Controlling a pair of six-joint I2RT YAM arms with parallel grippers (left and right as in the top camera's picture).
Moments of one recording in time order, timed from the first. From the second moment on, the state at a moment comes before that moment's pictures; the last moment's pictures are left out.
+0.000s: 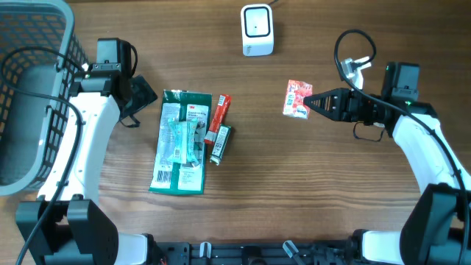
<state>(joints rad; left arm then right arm) 0.00 1.60 1.32 -1.00 -0.25 -0.61 -0.14 1.55 0.96 -0.43 -1.56 0.14</state>
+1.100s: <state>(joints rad) 0.00 1.60 1.32 -1.00 -0.25 -0.61 0.09 1.53 1.29 -0.64 -0.64 0.03</state>
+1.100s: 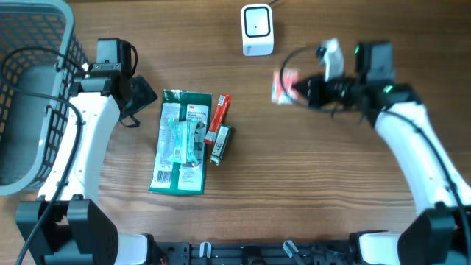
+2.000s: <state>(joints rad) 0.00 1.60 1.32 -1.00 -0.25 -0.61 0.41 2.25 2.10 -0.53 0.40 -0.70</state>
